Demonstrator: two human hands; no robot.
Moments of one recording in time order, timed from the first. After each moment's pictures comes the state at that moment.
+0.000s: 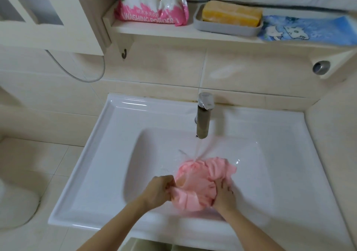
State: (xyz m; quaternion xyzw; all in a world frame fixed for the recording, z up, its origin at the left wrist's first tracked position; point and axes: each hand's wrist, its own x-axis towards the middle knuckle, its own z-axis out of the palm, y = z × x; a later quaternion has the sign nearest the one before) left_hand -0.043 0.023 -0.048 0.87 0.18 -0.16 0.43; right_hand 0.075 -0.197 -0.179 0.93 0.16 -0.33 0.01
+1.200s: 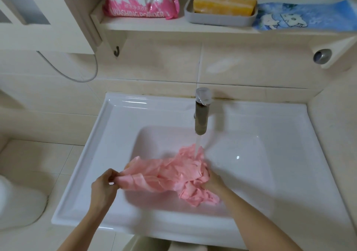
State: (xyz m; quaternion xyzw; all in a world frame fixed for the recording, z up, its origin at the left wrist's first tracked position) left_hand -0.115 0.093 -0.036 0.80 0.48 0.07 0.35; right_hand 0.098 -0.156 -0.151 0.87 0.12 -0.42 -0.23
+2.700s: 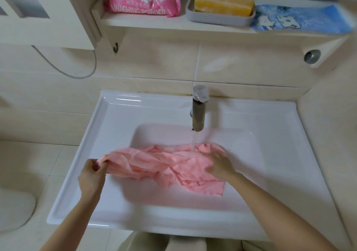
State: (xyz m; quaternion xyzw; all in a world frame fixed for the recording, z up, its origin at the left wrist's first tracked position) left_hand -0.109 0.124 -0.044 0.69 0.56 0.17 0.42; right_hand 0.142 -0.170 -0.131 0.90 0.30 -0.31 -0.06
